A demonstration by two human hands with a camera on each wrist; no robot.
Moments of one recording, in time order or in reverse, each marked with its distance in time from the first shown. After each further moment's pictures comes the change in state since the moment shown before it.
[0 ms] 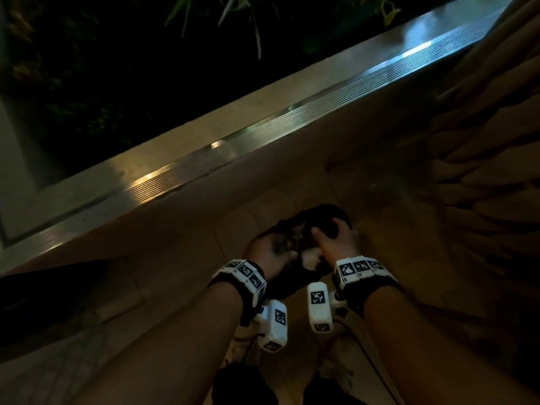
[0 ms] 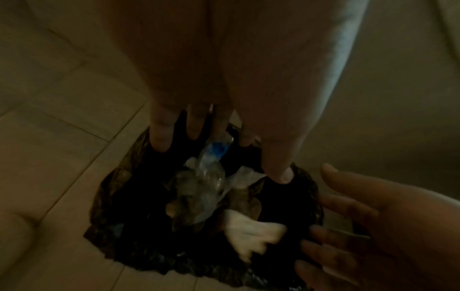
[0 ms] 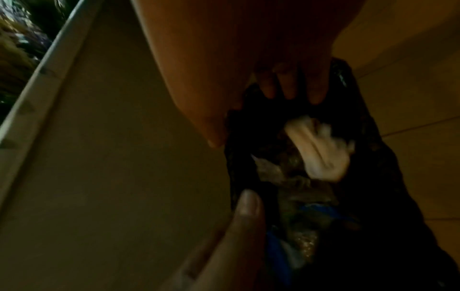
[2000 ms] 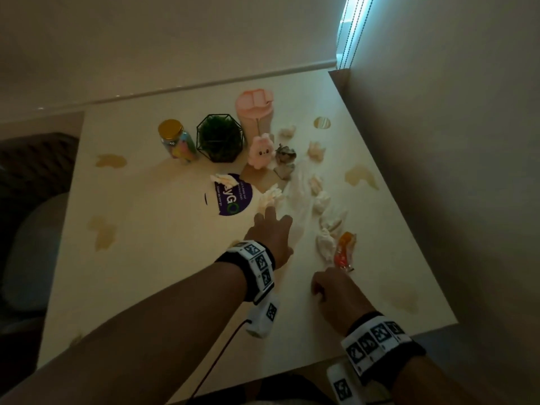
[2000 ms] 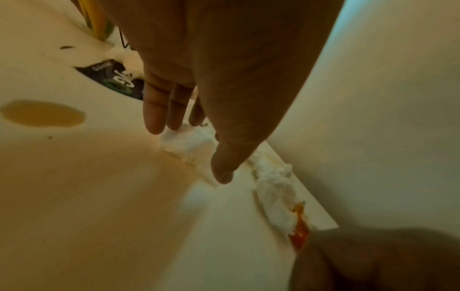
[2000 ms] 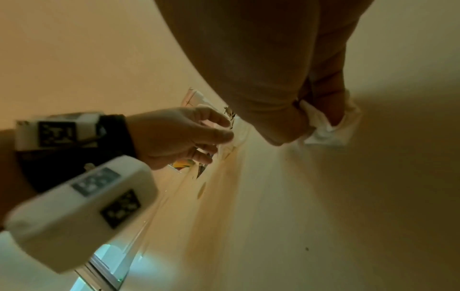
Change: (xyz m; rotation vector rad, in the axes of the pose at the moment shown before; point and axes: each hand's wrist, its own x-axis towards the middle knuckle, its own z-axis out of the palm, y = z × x) left_hand -0.619 0.331 0.645 1.560 -0.372 1.173; right_hand -0.615 0.597 -0.433 0.205 0.540 0.121
